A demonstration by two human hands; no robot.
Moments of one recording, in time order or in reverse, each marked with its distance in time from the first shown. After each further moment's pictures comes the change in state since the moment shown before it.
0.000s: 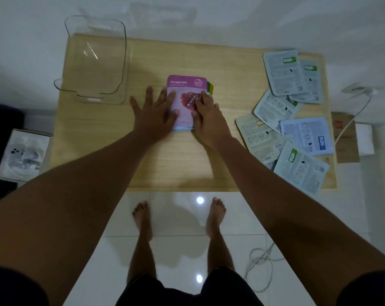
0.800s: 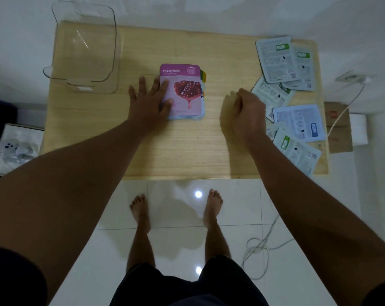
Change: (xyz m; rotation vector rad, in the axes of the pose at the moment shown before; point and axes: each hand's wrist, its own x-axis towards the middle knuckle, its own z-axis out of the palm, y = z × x) left_hand -0.004 0.008 -0.004 -0.026 -0.027 0.009; right_hand -0.055 0.036 -0.071 0.038 0.405 0.184
